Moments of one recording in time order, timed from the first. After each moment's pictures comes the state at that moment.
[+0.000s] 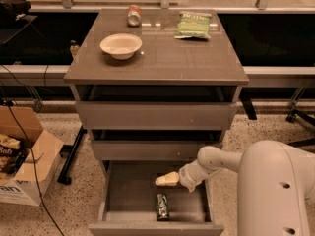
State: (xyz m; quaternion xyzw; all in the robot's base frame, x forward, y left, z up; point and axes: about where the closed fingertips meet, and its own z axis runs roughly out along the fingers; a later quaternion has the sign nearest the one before) arm 0.560 -0.087 0.312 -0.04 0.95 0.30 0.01
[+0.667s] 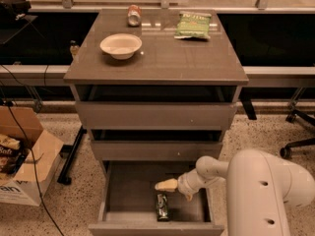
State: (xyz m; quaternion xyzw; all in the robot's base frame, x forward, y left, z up) arm 0.560 -0.084 0.240 0.03 0.95 0.31 -0.02
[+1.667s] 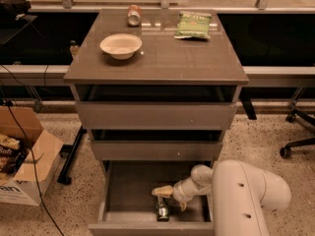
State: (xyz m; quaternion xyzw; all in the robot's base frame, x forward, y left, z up) arm 0.551 -0.064 0.165 0.08 0.94 0.33 -0.07
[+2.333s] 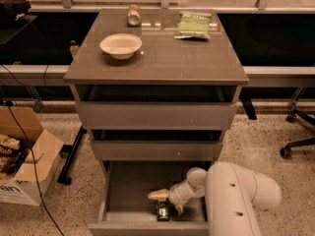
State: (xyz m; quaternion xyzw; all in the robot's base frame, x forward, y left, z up) arm 0.540 -0.044 0.144 0.09 0.93 0.34 -0.10
